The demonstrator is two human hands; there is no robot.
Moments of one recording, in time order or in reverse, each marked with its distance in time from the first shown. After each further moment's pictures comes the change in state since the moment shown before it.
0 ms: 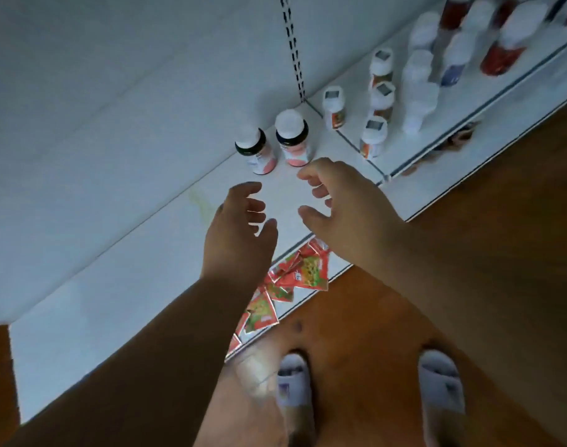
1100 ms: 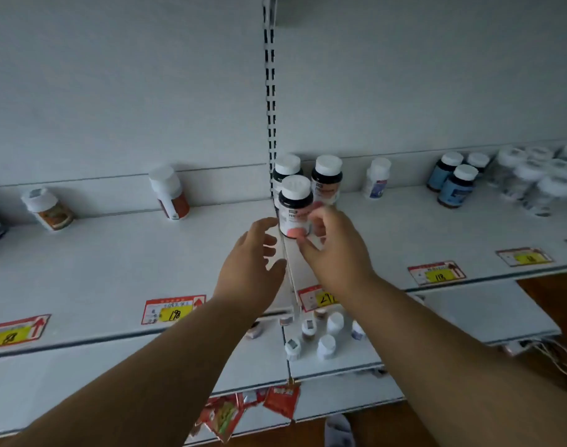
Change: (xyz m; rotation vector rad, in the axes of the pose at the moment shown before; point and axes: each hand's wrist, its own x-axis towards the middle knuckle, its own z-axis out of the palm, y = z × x) left_hand 0.046 0.354 -0.124 -0.180 0.351 0.080; right_hand 0.110 -0.150 -0.350 -0.080 0.160 -0.412
